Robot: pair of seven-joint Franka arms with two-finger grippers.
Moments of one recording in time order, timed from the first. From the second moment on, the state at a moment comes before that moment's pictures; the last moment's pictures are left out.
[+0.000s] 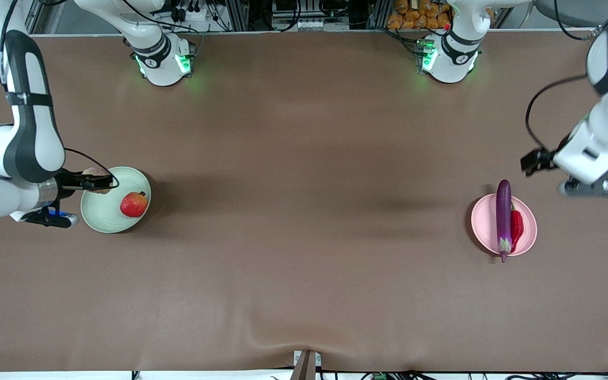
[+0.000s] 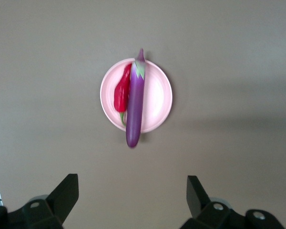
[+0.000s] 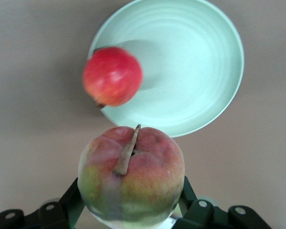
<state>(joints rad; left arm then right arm) -0.02 0.03 -0.08 -1.70 0.16 1.67 -0.04 -0.01 0.39 -0.15 -1.73 0.09 1.62 -0.04</state>
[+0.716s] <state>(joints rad) -0.06 -0.07 -0.04 -1.64 0.09 1.52 0.04 -0.06 0.40 -0.18 -1.99 0.09 1.96 -0.16</state>
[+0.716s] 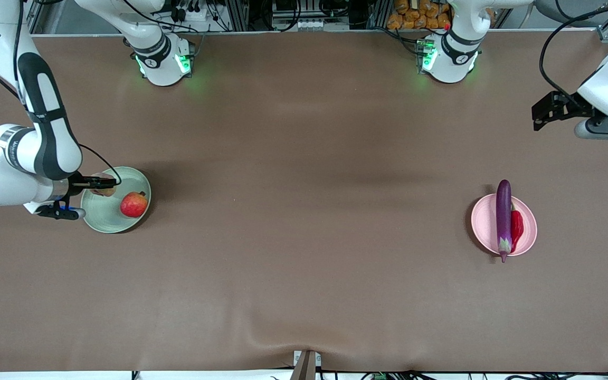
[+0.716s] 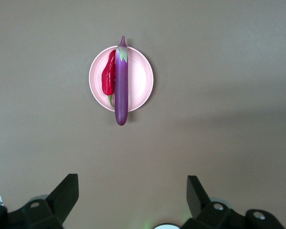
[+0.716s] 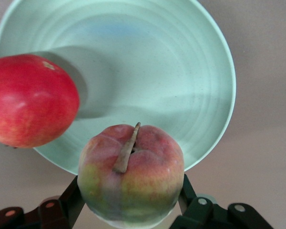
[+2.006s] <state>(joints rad) -0.05 -0.03 -0.03 -1.59 0.03 1.47 0.04 0.08 0.40 -0.15 -1.24 0.10 1.37 -0.17</state>
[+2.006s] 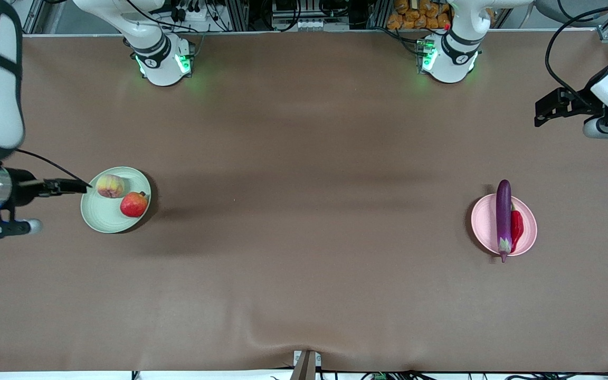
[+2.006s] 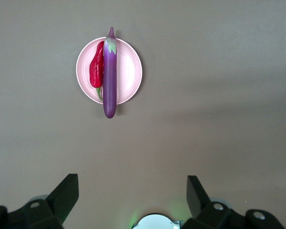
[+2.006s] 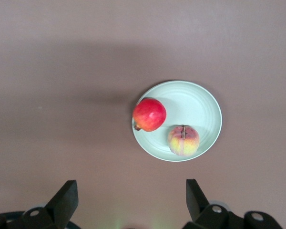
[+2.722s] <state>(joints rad) -0.05 -0.03 -0.03 -1.59 0.03 1.47 0.04 0.03 0.17 0.04 -1.12 0.05 1.23 0.05</state>
